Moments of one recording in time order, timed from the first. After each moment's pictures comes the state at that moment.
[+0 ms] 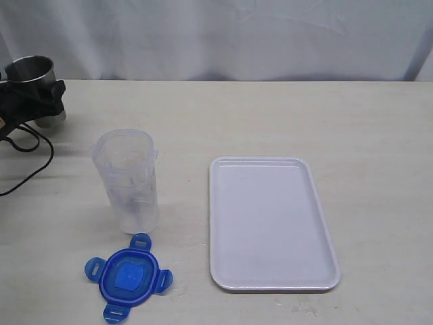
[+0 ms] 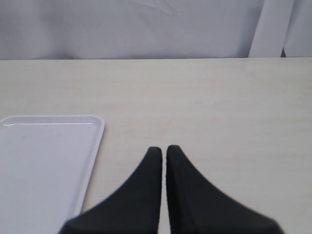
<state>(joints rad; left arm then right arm) 0.32 2.31 -1.12 0.46 -1.02 -0.29 -0.02 0.00 0.00 -0.05 0.33 0.04</state>
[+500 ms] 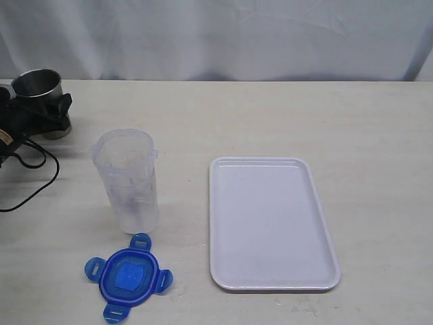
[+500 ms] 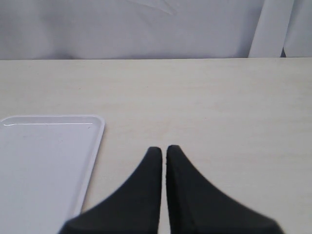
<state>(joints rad) 0.32 2.41 -1.12 0.46 -1.16 -0.22 -0.02 0.00 0.00 -0.05 0.33 0.04</state>
